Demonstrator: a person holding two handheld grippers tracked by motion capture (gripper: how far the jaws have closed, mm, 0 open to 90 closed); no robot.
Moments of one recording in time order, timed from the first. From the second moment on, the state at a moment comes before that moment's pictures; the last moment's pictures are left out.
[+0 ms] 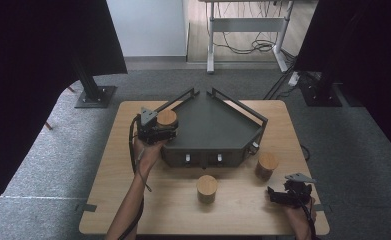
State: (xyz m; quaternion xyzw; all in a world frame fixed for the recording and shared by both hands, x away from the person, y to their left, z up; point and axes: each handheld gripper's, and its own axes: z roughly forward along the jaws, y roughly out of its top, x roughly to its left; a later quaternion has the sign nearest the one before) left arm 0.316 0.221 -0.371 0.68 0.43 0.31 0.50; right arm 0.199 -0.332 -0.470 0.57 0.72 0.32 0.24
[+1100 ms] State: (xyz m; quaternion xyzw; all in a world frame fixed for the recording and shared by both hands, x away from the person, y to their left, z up) left arm 0.283 0.242 -0.354 0.68 0.41 0.33 0.51; right arm 0.199 -0.332 -0.470 0.57 0.72 0.32 0.24
